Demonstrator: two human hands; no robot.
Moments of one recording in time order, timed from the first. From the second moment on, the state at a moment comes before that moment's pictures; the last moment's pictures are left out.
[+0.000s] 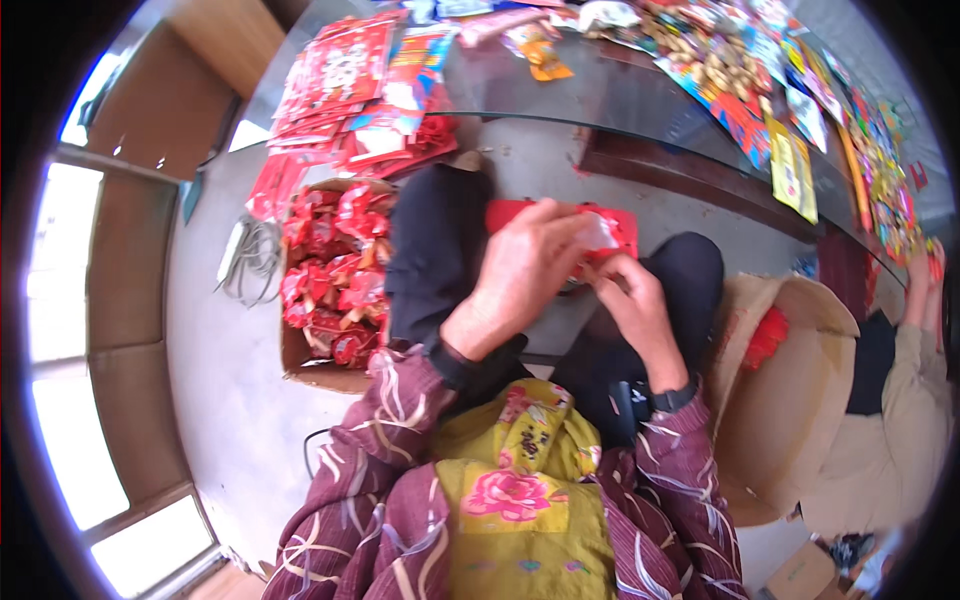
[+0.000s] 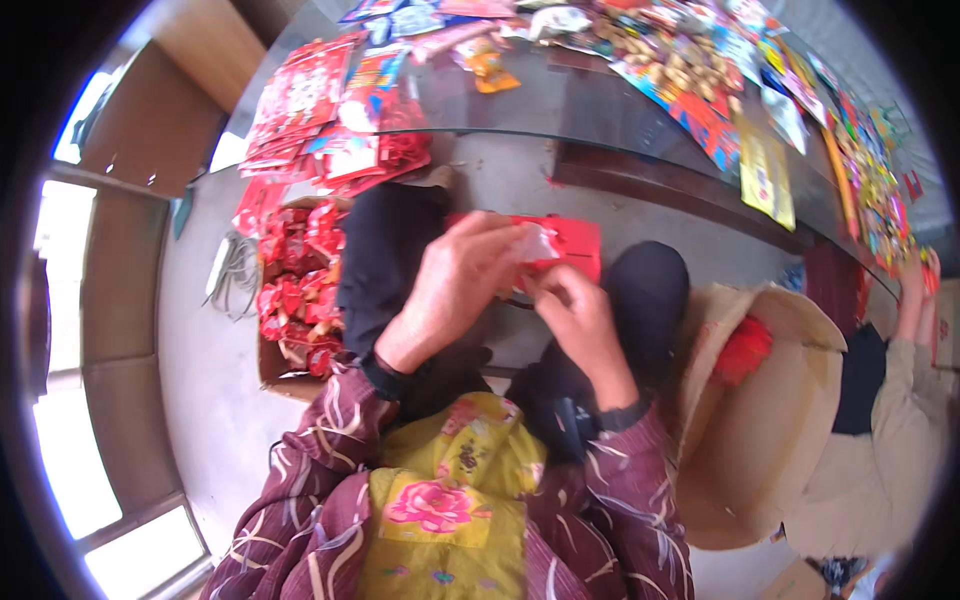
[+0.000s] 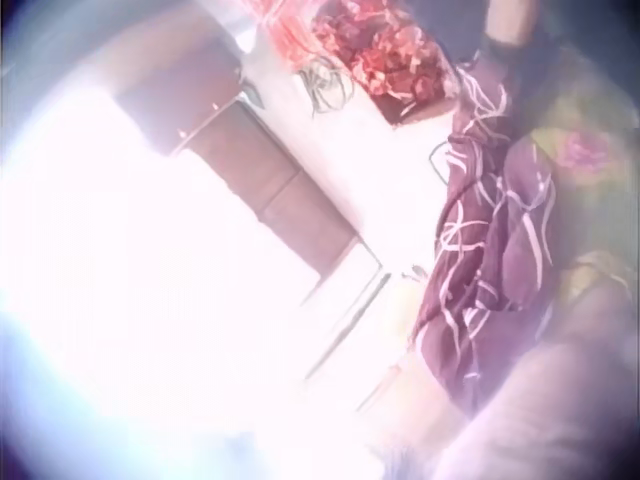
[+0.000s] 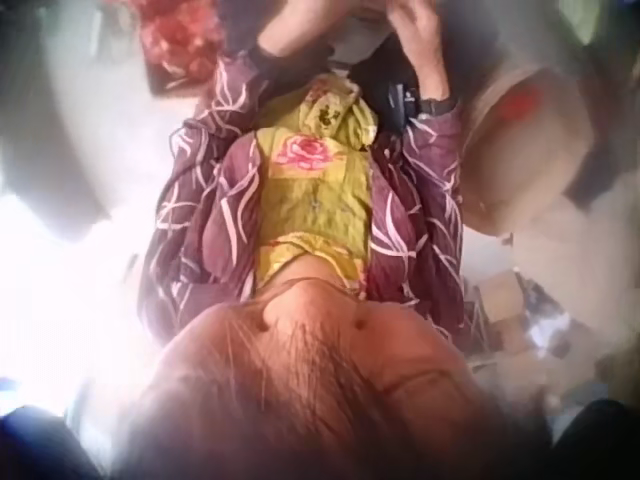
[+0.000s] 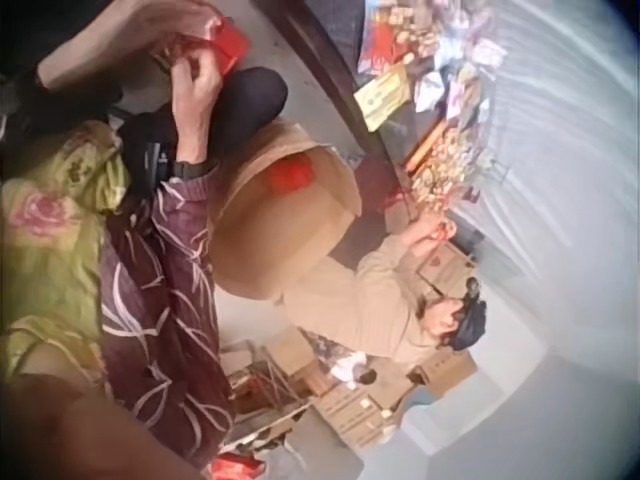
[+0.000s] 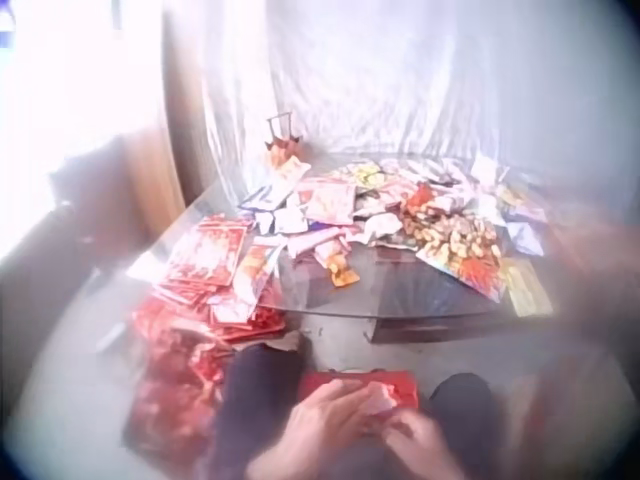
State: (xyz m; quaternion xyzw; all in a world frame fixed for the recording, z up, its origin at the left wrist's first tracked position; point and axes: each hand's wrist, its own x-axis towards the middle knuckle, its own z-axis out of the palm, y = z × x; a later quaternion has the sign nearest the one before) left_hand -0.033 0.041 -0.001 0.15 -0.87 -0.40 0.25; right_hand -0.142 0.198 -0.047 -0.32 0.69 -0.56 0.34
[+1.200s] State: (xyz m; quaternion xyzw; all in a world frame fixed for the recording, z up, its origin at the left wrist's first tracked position) left_hand 0.270 -0.035 0.049 0.54 -0.66 -0.33 0.40; right_hand -0.157 0.180 -0.064 -0.15 0.63 -0.65 0.40
